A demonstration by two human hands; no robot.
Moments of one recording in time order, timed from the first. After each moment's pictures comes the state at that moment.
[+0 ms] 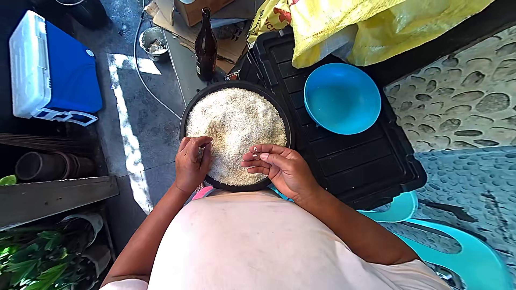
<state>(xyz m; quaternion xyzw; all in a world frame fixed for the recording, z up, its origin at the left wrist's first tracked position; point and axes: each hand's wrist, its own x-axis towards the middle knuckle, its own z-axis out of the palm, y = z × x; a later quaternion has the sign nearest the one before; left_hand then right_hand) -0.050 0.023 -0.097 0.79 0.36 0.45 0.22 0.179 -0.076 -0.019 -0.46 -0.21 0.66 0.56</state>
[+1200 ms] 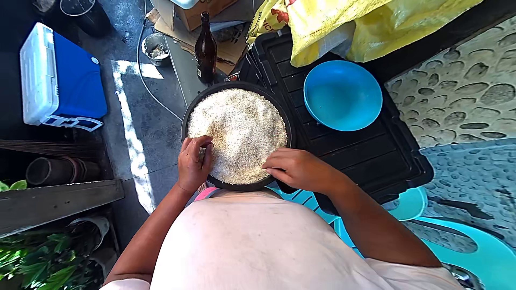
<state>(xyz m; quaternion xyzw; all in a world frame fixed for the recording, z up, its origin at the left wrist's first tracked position) -0.051 0.022 -0.093 0.79 0.36 0.44 0.23 0.238 -0.080 -0.030 -0.50 -0.82 0.23 0.14</state>
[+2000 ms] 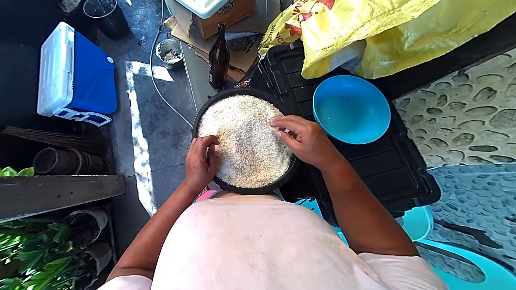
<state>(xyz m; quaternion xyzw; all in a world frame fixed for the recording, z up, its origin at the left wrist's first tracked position) -0.051 0.022 -0.097 0.78 0.36 0.47 0.22 0.249 -0.016 -0.023 -0.58 -0.75 0.17 0.27</state>
